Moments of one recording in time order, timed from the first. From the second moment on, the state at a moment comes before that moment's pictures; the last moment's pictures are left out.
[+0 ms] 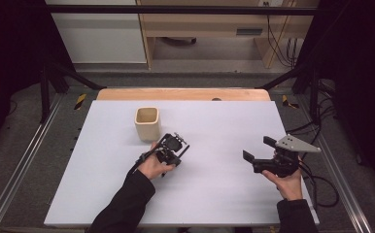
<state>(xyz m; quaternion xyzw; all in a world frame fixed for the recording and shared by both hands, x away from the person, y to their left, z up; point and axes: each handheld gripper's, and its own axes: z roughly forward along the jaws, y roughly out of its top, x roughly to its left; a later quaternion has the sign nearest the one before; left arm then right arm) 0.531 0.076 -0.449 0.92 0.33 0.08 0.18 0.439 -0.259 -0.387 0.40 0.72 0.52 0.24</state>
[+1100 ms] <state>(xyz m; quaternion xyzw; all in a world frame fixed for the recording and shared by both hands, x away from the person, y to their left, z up) 0.523 0.079 -0.439 0.93 0.30 0.09 0.18 0.439 -0.259 -0.387 0.40 0.72 0.52 0.24</state>
